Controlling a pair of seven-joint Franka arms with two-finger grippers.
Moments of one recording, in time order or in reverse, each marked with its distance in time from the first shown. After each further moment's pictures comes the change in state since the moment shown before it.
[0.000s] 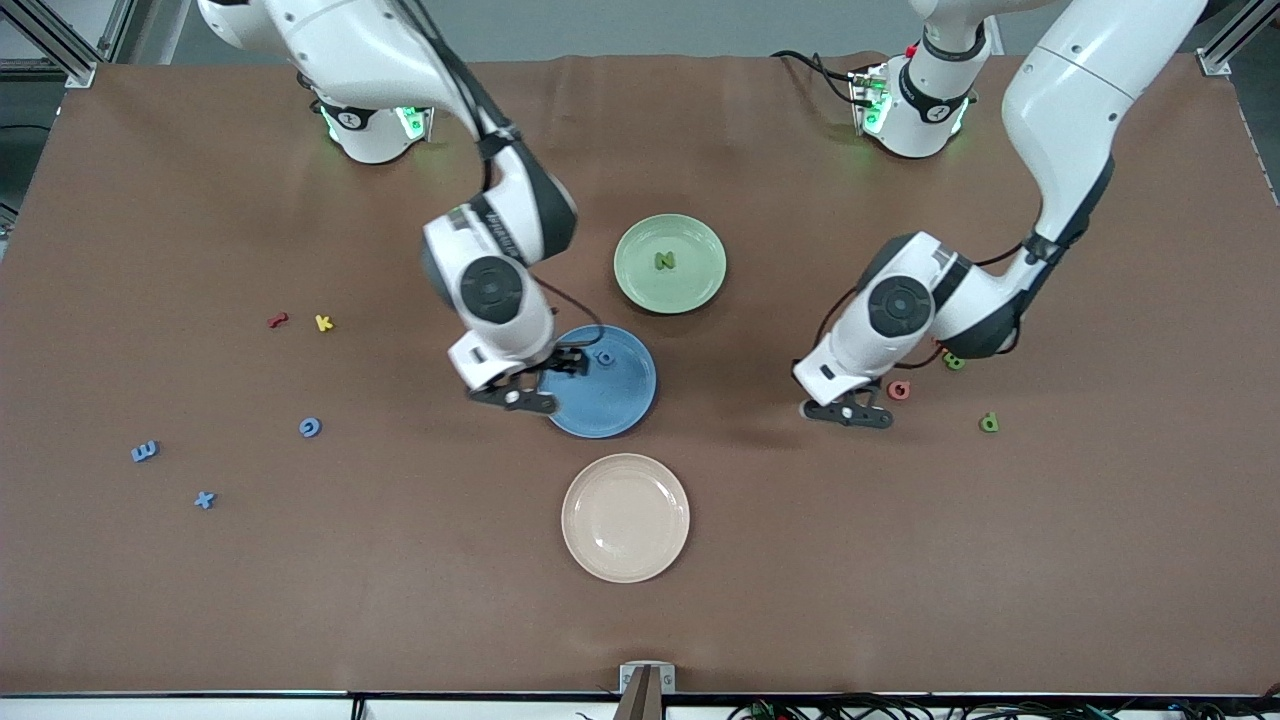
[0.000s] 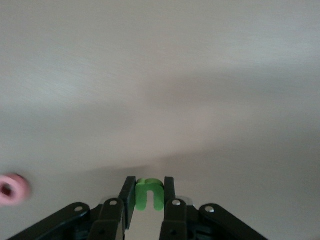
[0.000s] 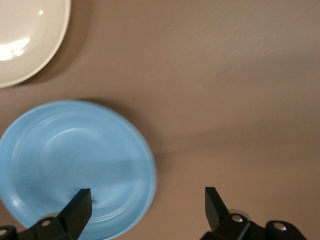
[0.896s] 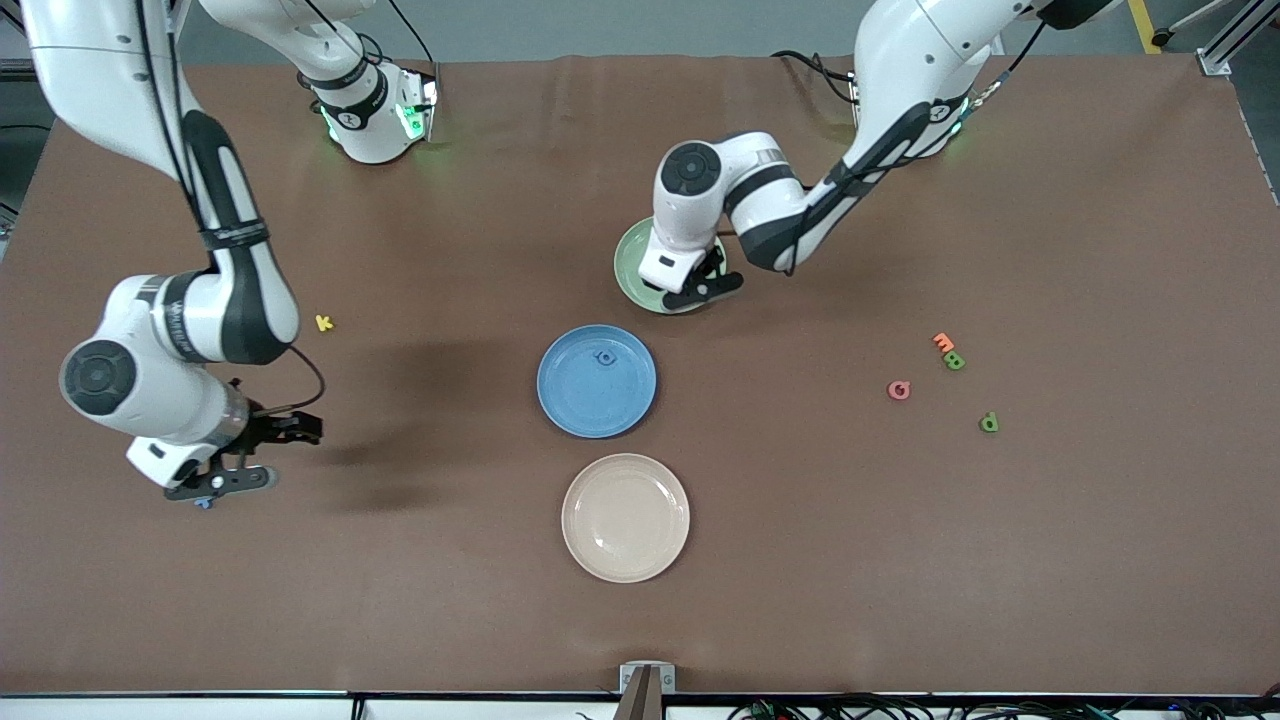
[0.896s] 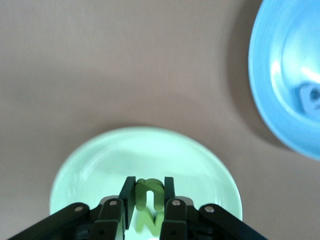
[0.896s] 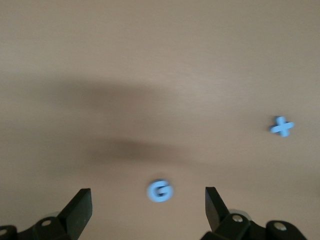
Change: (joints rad) left arm -0.391 0.010 -0.073 -0.015 0.000 -0.016 -0.926; right arm -0.530 -0.016 -0.010 -0.080 -0.100 0.154 -0.813
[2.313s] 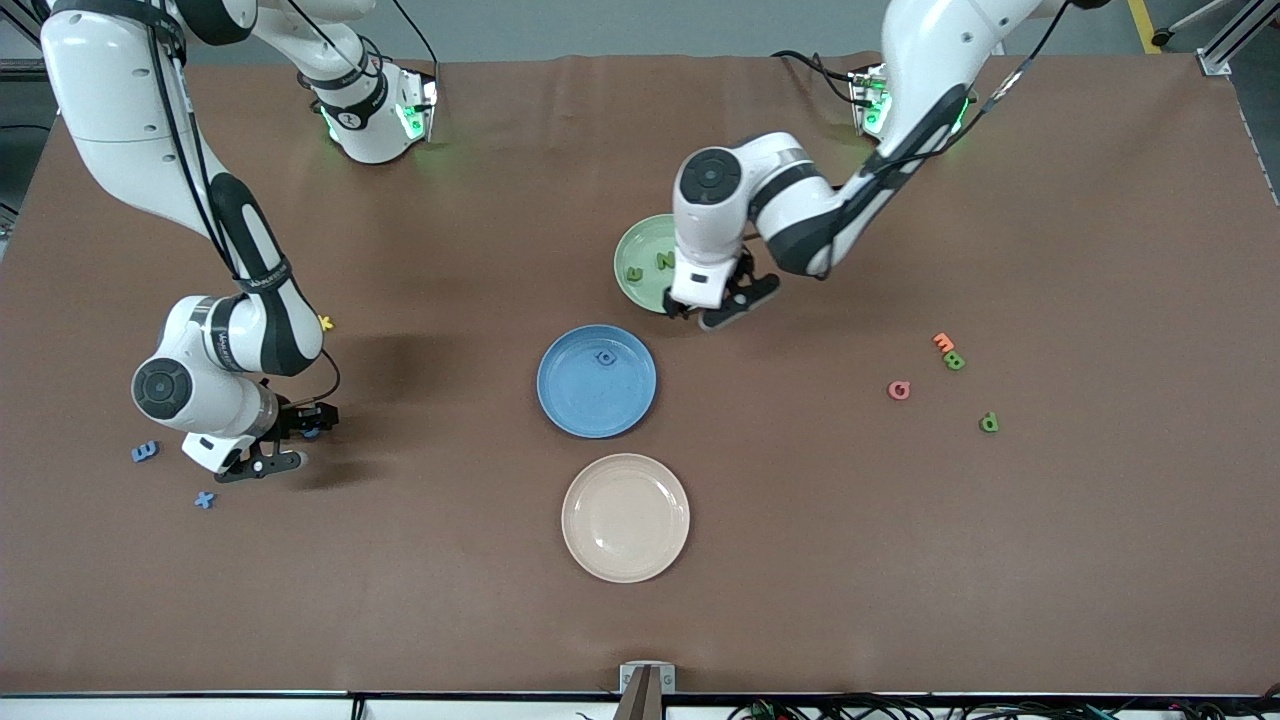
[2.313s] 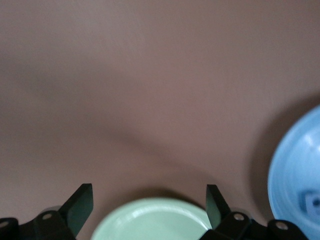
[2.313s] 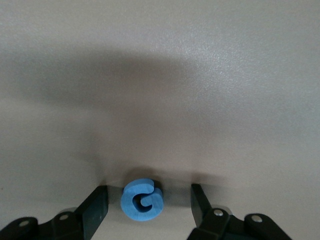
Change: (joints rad) left arm 0.151 -0.117 0.010 0.026 0.006 -0.151 0.000; right arm -0.040 0.122 0.023 -0.134 0.001 0.169 -0.041
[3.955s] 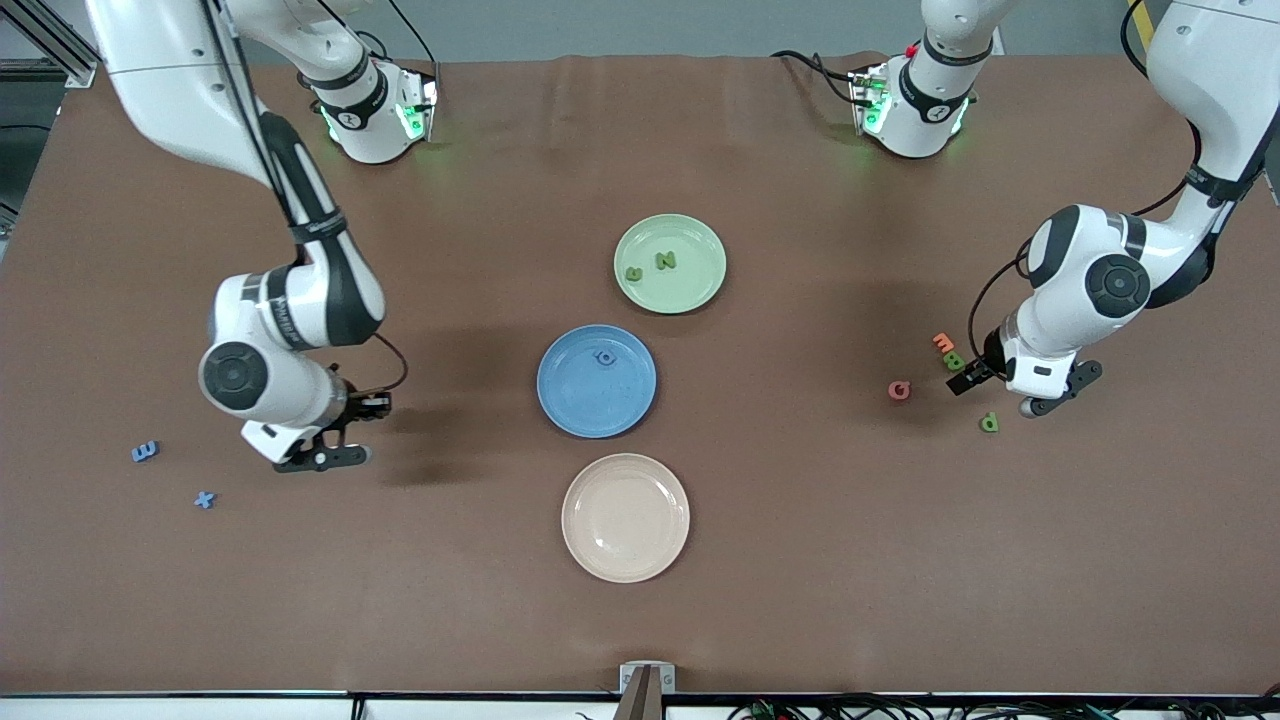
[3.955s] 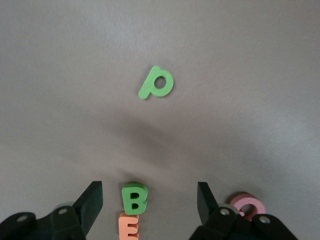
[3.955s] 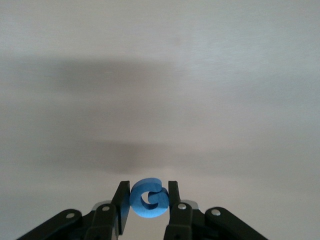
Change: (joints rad) left arm 0.803 -0.041 0.018 -0.284 0.002 0.292 0.682; right arm 0.244 -0.119 0.022 0.065 0.001 -0.234 0.400
